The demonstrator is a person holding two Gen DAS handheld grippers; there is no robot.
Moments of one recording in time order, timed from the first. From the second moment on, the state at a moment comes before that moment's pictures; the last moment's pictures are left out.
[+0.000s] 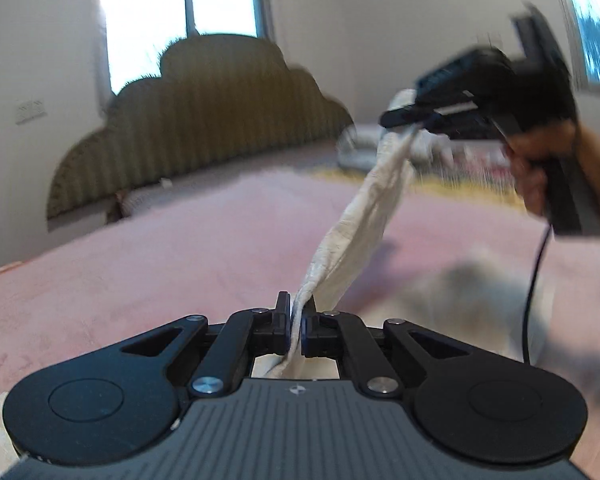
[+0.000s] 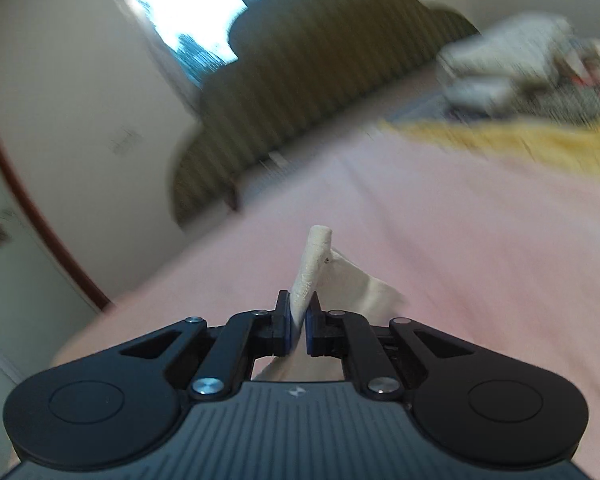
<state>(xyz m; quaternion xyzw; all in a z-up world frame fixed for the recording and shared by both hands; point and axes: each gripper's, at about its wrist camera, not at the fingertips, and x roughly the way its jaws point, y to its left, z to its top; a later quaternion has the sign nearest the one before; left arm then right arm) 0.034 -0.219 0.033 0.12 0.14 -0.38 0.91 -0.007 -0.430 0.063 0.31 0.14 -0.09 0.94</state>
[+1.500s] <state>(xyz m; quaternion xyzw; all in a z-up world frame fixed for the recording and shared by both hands) -0.017 -0.211 -0.007 0.24 0.25 -0.52 0.78 -0.170 -0.430 -0.050 0.49 0.20 -0.19 0.83</state>
